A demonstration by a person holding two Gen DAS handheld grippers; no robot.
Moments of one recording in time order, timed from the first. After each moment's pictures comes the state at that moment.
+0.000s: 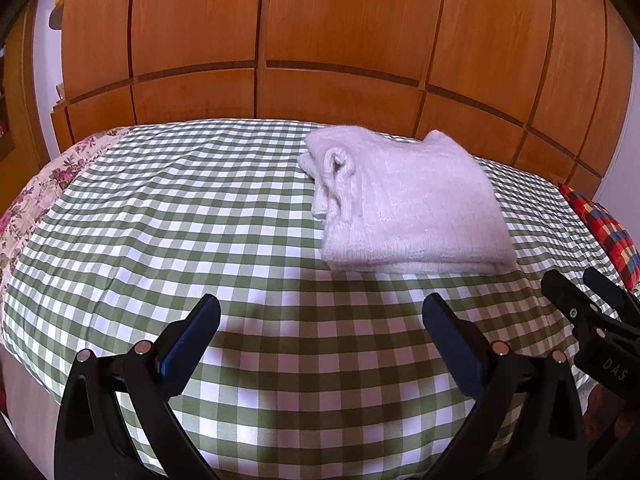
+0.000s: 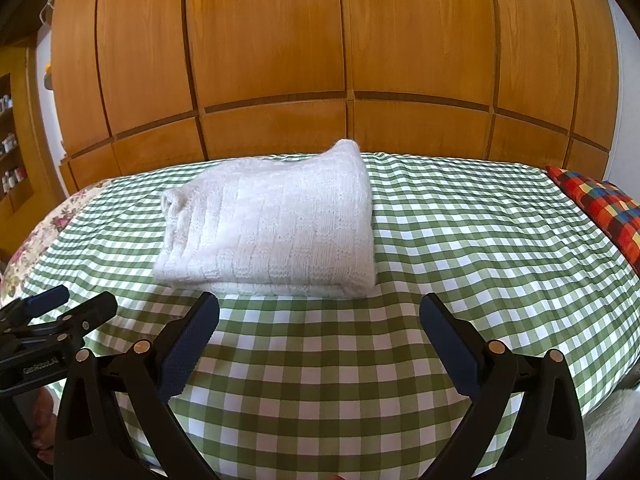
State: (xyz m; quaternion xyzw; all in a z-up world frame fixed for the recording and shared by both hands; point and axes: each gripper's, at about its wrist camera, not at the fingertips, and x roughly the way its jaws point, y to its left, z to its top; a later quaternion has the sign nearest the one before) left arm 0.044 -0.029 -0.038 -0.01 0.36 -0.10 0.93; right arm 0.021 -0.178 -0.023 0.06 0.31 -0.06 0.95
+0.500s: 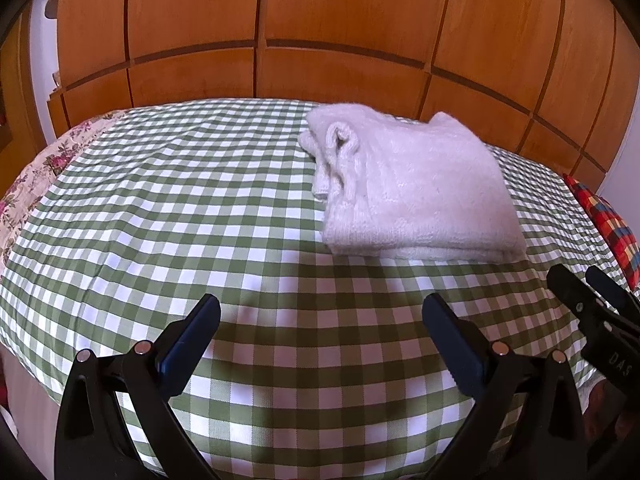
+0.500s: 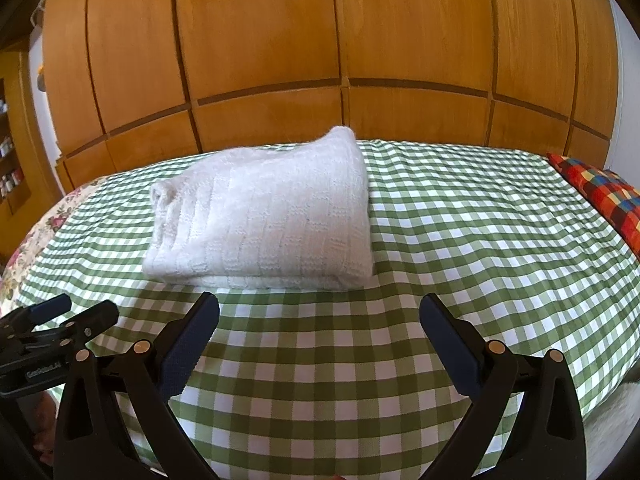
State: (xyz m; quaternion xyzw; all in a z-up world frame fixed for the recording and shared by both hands) left arm 0.056 -0.031 -0.052 -0.01 0.40 -0.10 0.91; right arm 0.030 -0.189 -0.034 0.07 0.33 -0.07 0.94
